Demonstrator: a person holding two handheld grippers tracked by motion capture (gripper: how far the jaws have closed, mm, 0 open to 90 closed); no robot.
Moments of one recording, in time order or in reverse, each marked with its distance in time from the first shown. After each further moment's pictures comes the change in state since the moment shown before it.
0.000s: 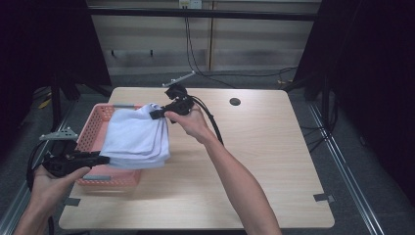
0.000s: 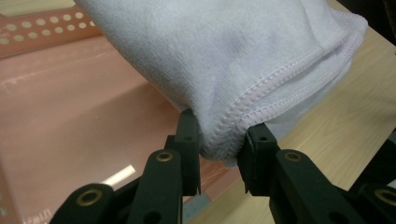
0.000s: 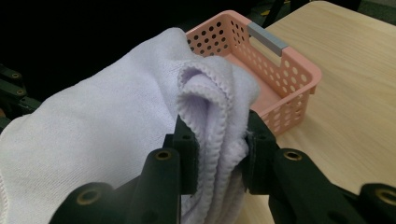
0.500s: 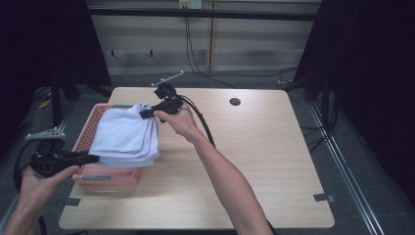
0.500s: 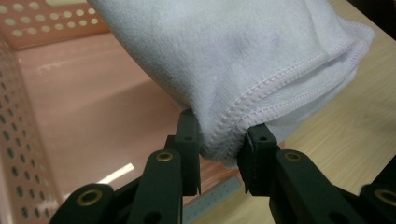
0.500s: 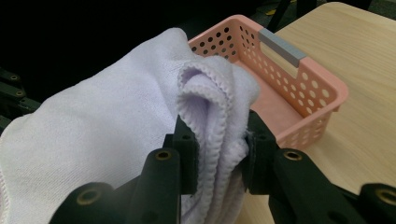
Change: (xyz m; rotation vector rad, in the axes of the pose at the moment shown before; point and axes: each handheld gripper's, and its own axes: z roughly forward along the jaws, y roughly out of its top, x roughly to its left) left arm 0.021 -0.008 -0.015 -0.002 0.042 -0.043; right arm 0.005 0.012 0.028 0.001 0.016 0.006
